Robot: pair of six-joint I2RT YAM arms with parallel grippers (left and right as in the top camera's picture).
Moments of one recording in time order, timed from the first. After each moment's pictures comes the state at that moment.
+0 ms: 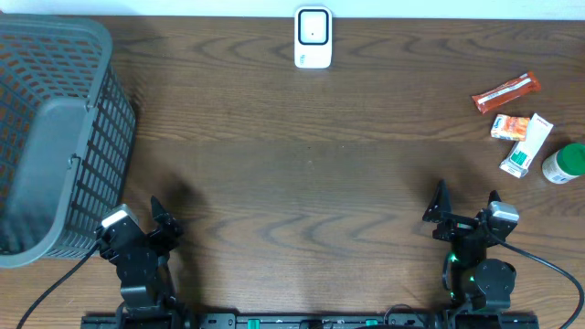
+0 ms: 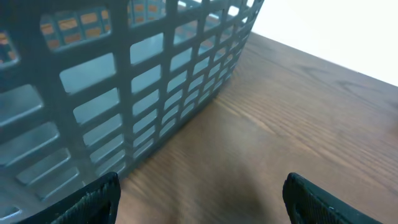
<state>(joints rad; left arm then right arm) 0.06 0.05 0.13 -0.44 -0.36 -0.31 -0.01 0.01 0.01 -0.06 0.13 0.22</state>
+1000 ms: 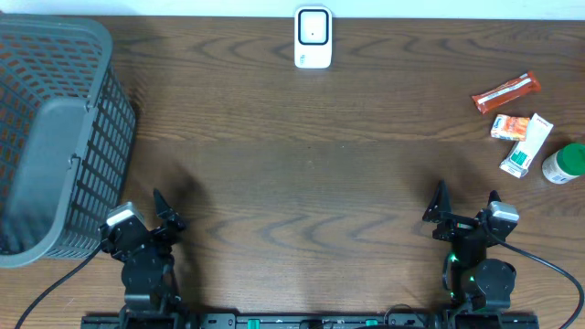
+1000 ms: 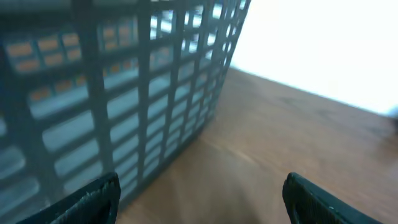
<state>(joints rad) -0.04 0.01 0.09 -0.26 -0.44 -0.23 -0.01 0.01 0.01 -0.06 0.13 0.22</state>
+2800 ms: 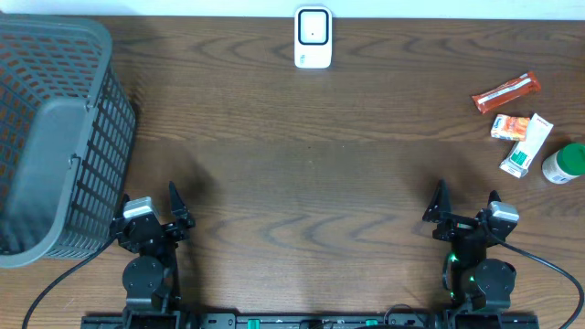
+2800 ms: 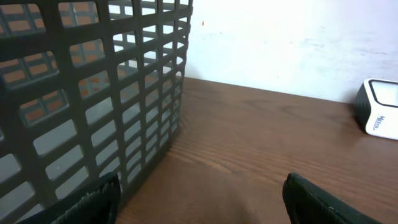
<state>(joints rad) -0.04 0.01 0.04 -0.13 -0.29 -0.09 -0.01 0.01 0.01 -0.06 0.13 0.22</state>
